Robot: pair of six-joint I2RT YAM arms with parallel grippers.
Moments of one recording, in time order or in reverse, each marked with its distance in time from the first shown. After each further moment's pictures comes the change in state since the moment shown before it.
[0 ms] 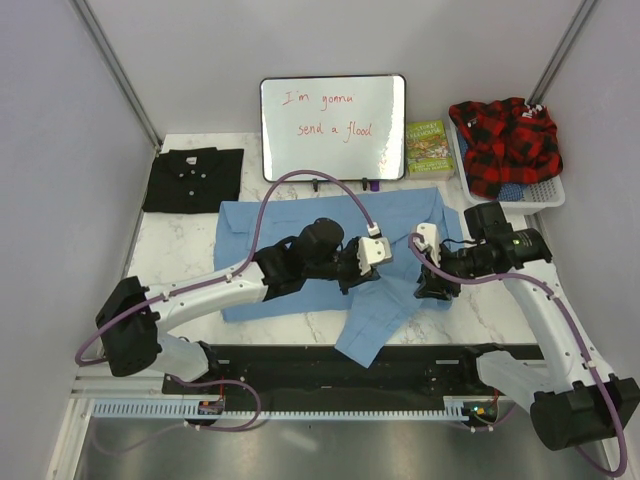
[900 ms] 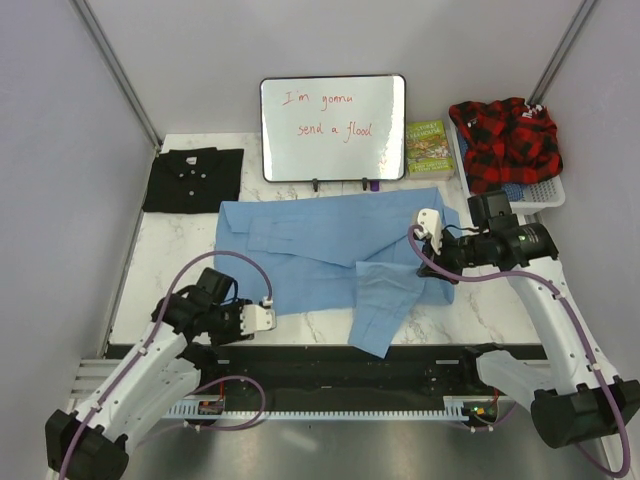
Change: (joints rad) left arm 0.608 -0.726 -0.528 -0.954 -0.055 0.737; right arm 0.014 0.013 0.078 0.070 0.097 0.066
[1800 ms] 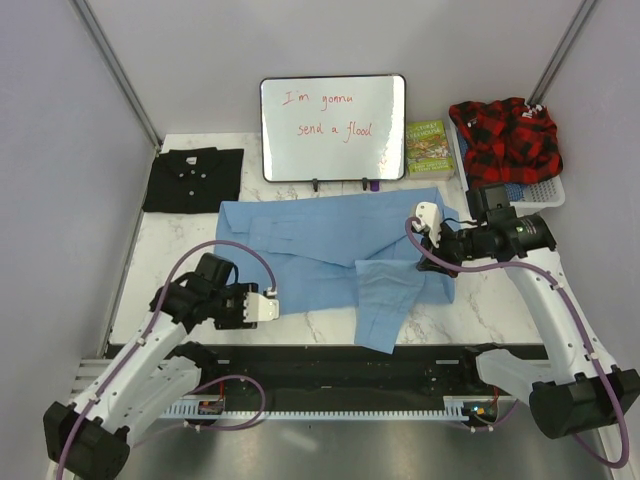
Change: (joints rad) left arm 0.005 0.055 0.081 0.073 -0.002 0.150; right arm 0.001 0.047 0.053 0.006 0.021 0.006
